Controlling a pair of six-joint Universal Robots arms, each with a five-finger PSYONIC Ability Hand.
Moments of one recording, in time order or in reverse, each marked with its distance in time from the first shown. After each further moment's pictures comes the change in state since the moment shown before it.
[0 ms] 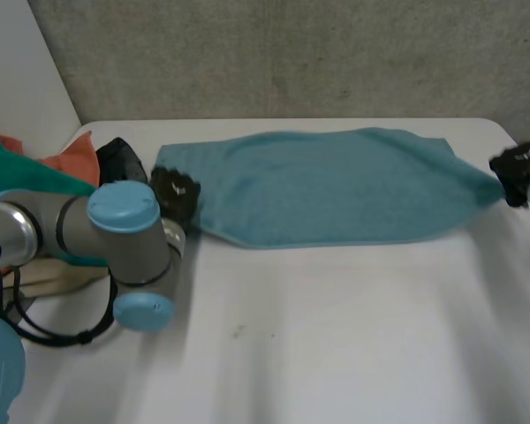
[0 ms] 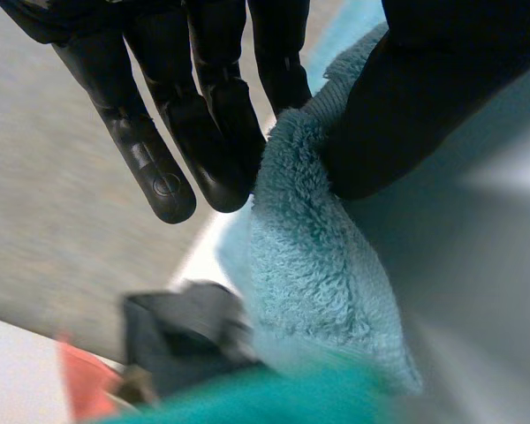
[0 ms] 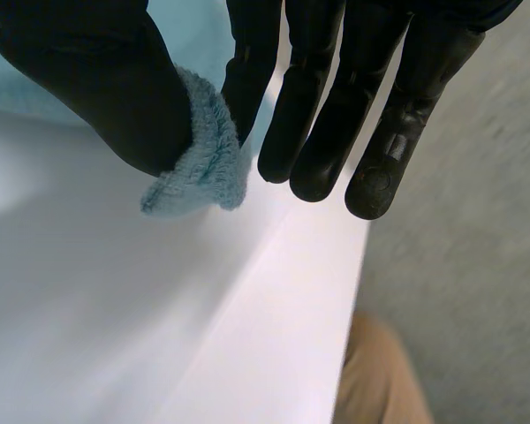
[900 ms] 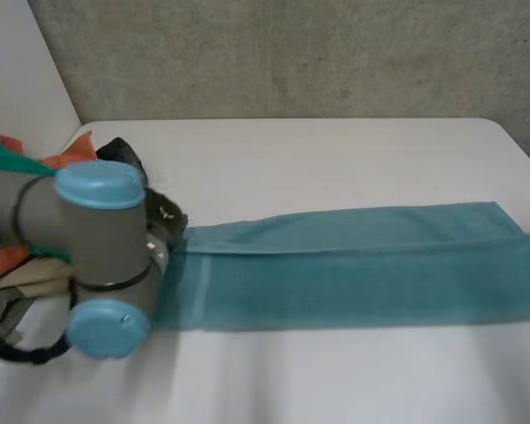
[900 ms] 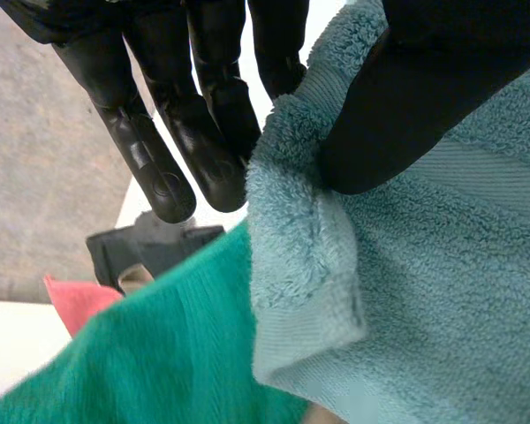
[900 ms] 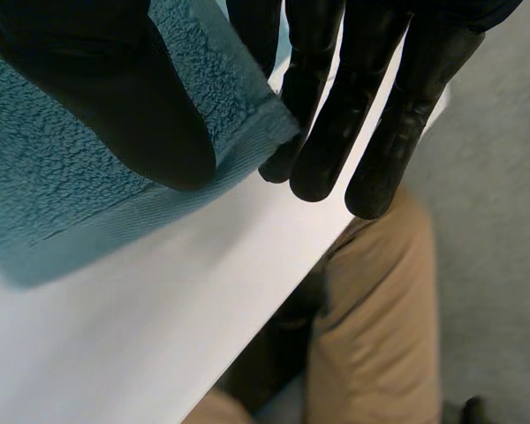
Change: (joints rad) left arm -0.033 0.198 -0.101 -0.356 -0.058 0.151; right arm -0.216 -0.173 0.200 0.237 -0.078 -0.435; left_hand 0.000 0.000 0.000 0.000 0.018; right_hand 0.000 0.000 0.000 0.000 0.001
